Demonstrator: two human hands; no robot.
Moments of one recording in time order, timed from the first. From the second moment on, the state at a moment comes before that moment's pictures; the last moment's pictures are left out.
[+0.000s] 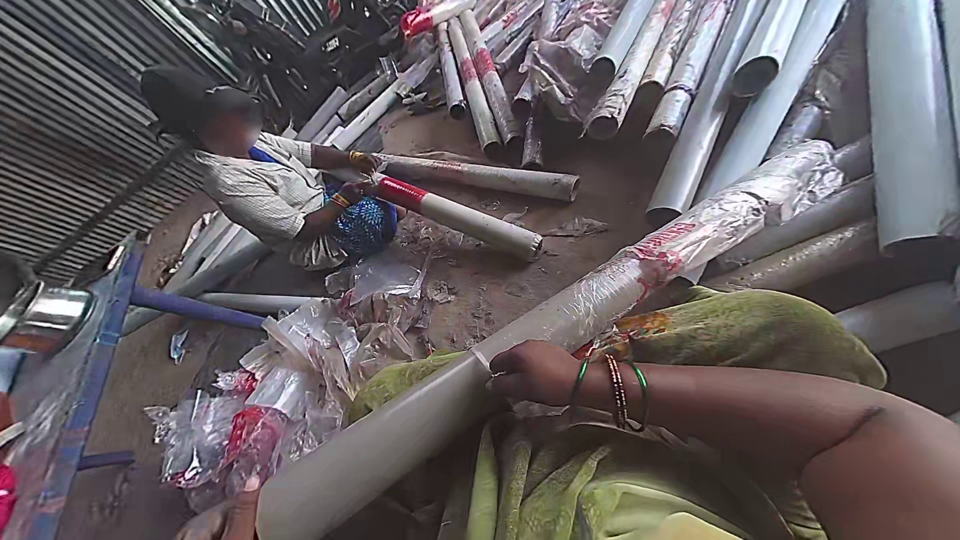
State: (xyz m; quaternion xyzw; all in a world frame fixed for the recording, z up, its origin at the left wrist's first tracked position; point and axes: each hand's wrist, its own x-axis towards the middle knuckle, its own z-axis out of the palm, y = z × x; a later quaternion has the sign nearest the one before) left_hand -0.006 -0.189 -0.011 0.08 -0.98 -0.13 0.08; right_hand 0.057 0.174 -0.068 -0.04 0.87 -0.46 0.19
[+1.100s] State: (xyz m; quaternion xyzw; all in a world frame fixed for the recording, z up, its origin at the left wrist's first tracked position) left_hand -0.013 0.013 -0.101 -0.33 -0.93 -0.09 0.09; right_hand 0.050 0.285 -0.076 -0.06 0.90 -0.34 0.25
